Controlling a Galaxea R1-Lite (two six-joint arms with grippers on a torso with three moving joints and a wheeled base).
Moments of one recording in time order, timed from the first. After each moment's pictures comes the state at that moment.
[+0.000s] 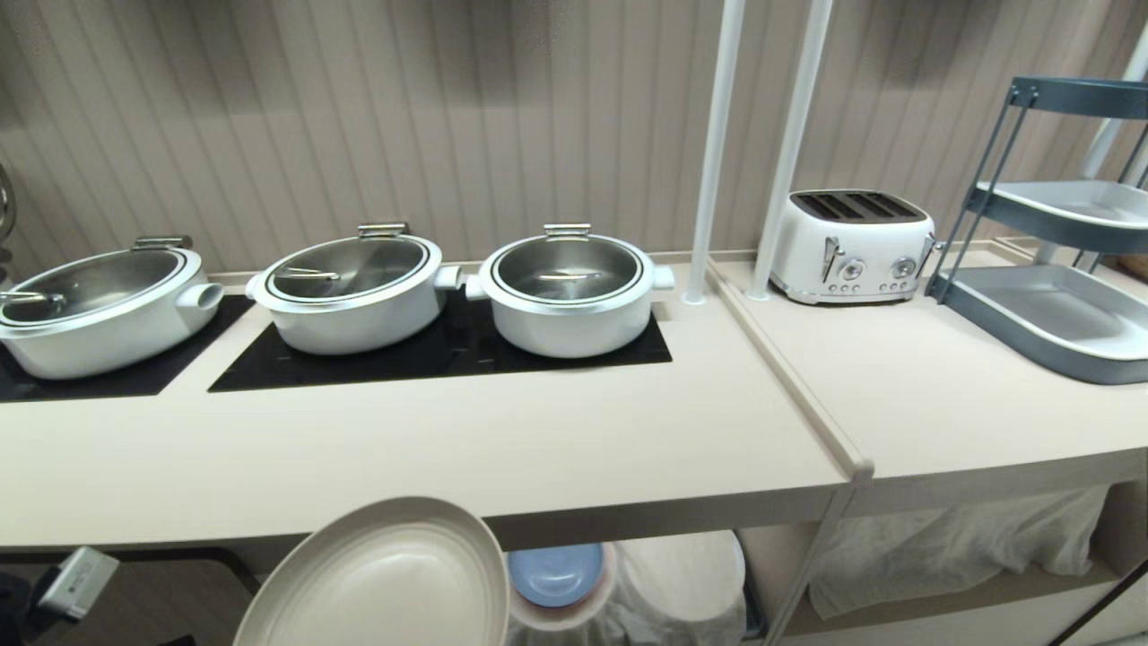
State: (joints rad) left arm -0.25 0.99 -0.18 -0.05 -0.07 -0.79; right arm 0.00 0.00 0.00 0.00 0.00 0.00
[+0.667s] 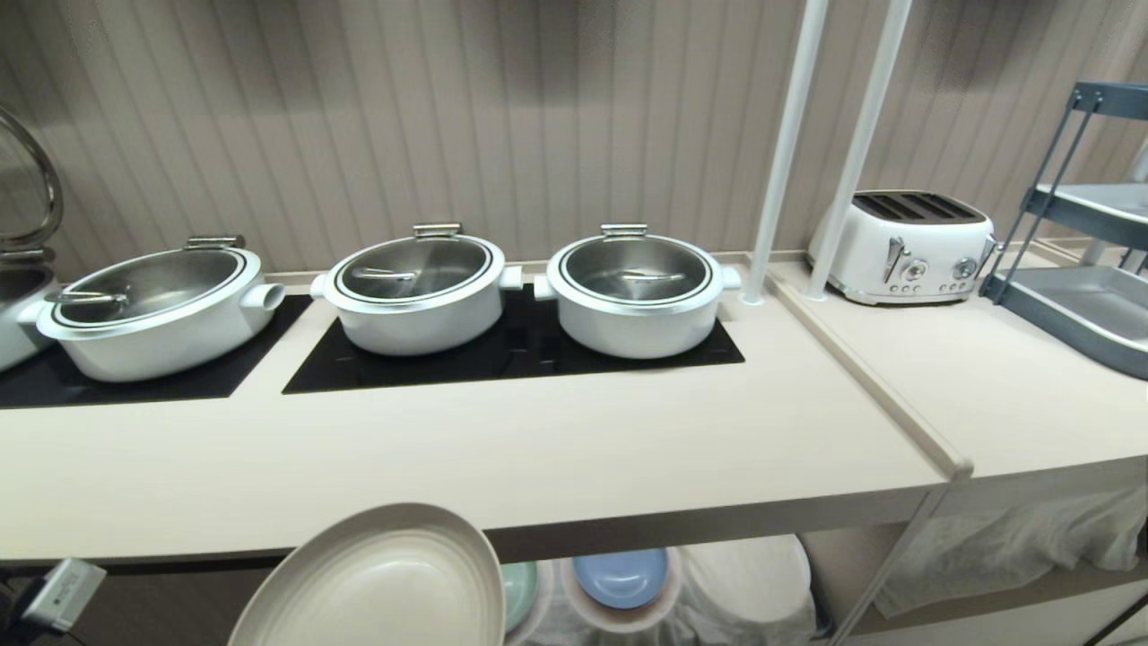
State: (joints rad) left arm -0.25 0.94 -0.18 -0.01 -0.07 -0.78; right arm 0.00 0.00 0.00 0.00 0.00 0.00
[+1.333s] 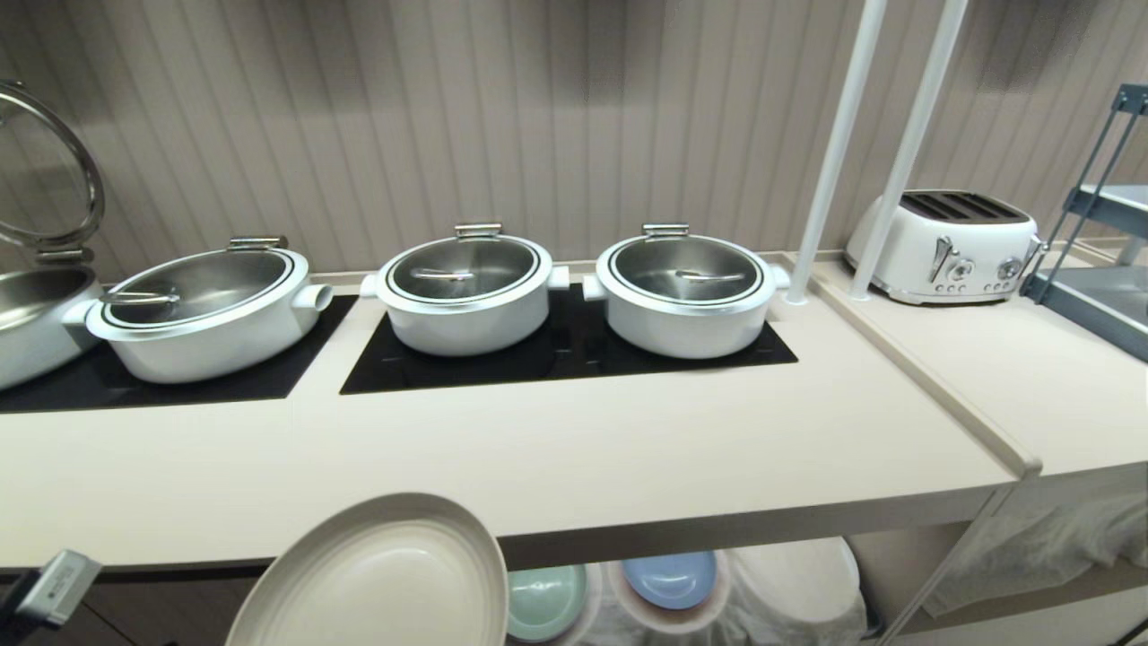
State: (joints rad) left arm -0.26 0.93 -0.19 -0.01 -0.07 -0.78; right arm 0.00 0.00 0.00 0.00 0.00 0.00
